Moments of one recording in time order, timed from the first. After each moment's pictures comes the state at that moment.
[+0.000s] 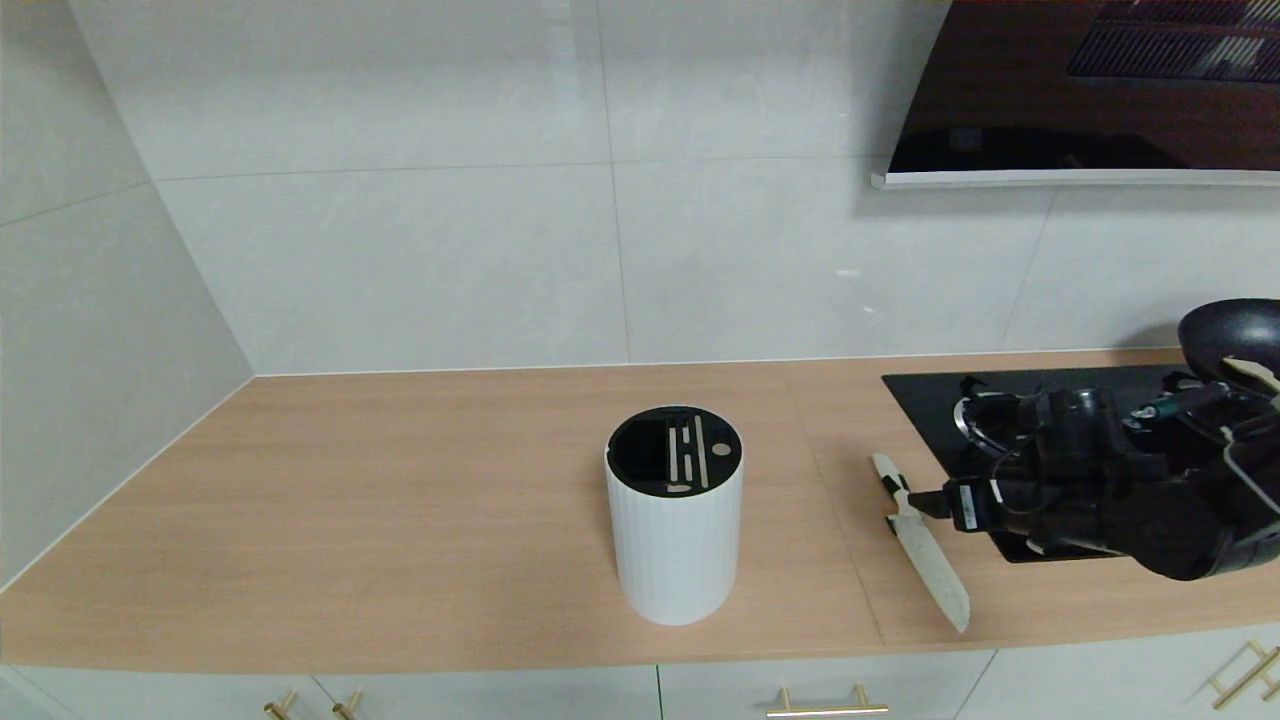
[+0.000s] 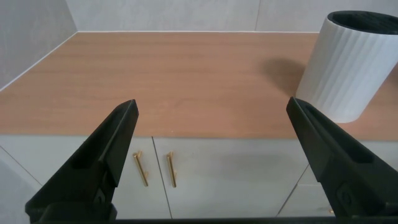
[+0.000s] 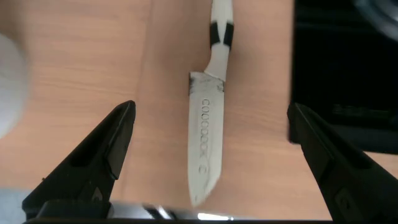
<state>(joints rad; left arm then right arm) 0.00 0.00 0.00 0.00 0.05 -0.01 0.14 2.03 -0.79 -0.60 -0.02 0.01</state>
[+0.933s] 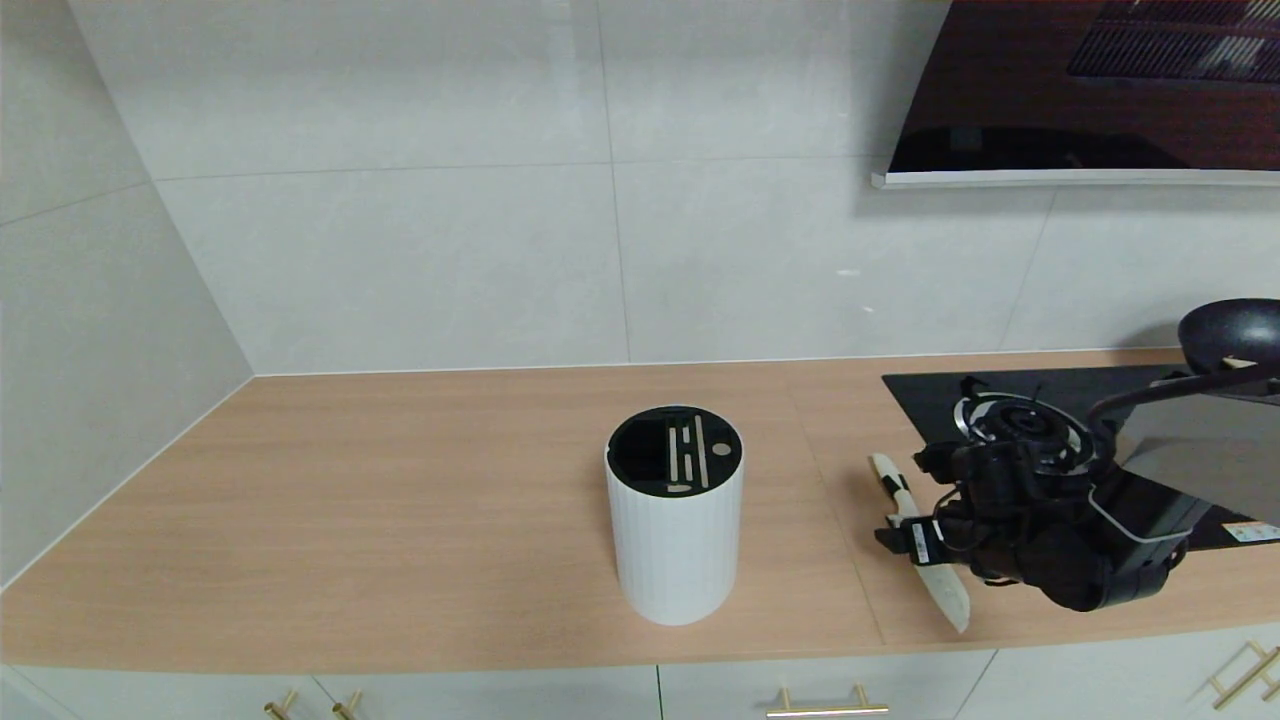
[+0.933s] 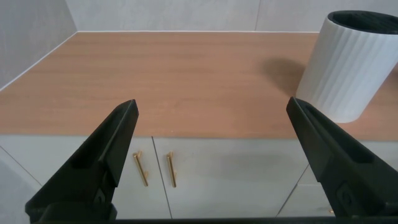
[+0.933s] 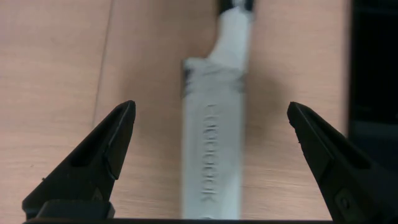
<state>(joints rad) 0.00 0.00 0.00 0.00 0.05 -0.01 0.17 2.31 -0.85 -0.78 -0.06 0.01</state>
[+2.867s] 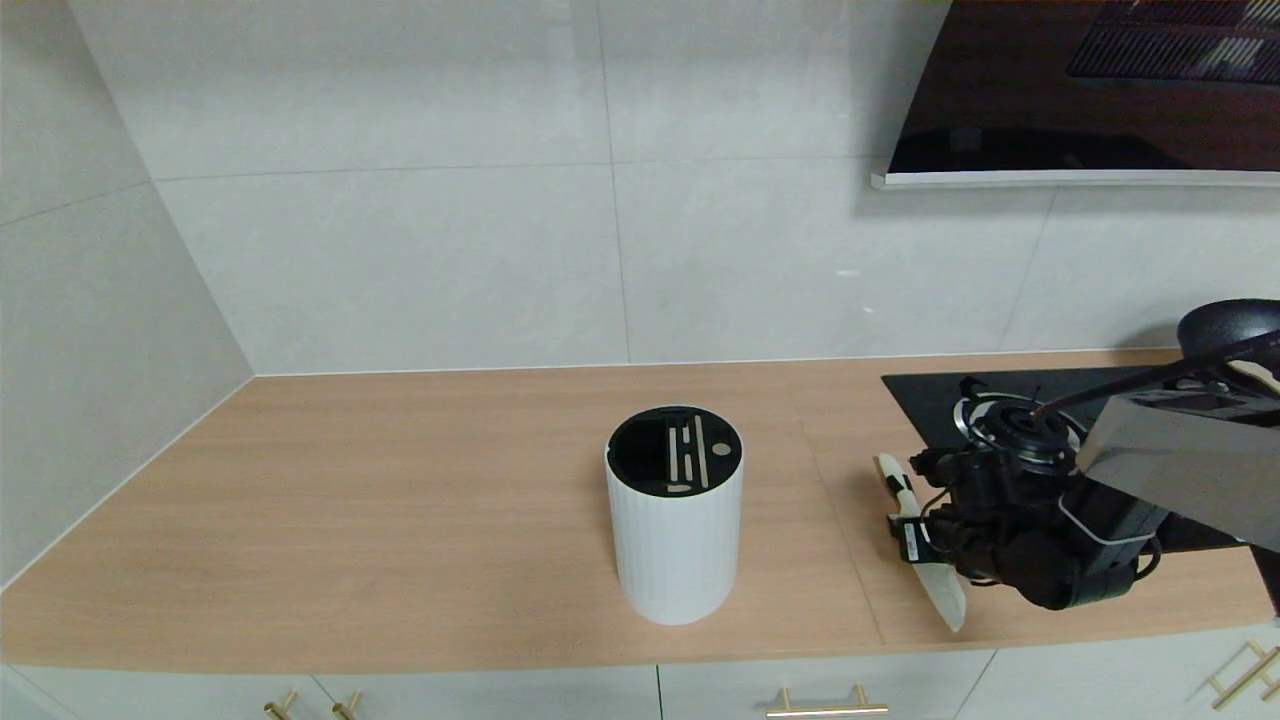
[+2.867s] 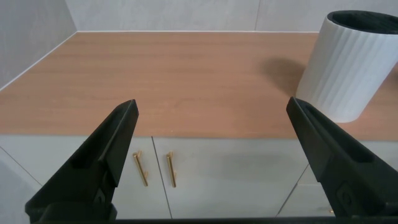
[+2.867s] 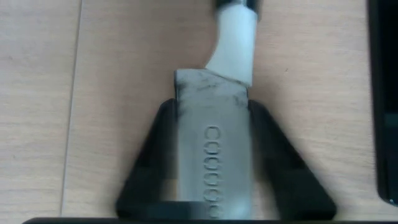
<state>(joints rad) 0.00 0.00 0.00 0.00 0.05 -0.01 0.17 2.41 -0.92 -0.79 -0.10 0.07</state>
